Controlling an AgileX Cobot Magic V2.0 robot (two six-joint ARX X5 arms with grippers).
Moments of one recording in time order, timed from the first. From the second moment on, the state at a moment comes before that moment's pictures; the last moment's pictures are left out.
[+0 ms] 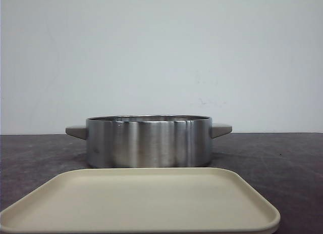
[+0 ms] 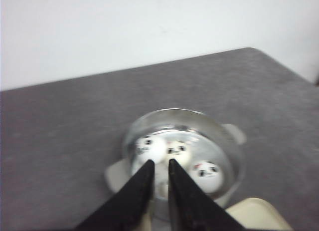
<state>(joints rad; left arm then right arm) -0.52 0.71 1.12 -0.69 -0.09 -0.07 0.08 0.00 0.02 -0.17 0.02 0.07</state>
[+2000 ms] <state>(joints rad) 0.04 0.00 0.03 -0.18 -0.05 0.01 0.09 0.00 0.02 -0.17 0.02 0.07</state>
